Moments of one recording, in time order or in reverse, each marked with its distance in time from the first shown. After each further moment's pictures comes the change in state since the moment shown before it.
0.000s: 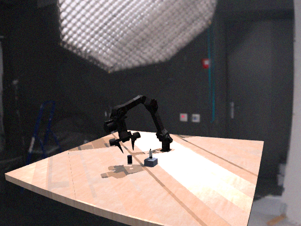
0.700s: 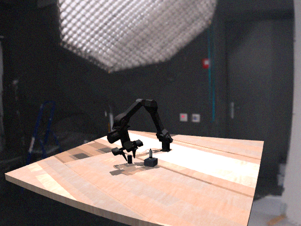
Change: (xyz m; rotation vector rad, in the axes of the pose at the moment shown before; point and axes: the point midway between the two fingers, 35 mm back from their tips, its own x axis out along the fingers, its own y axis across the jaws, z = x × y) arm 0.054 0.001 -0.003 -0.169 0.106 0.010
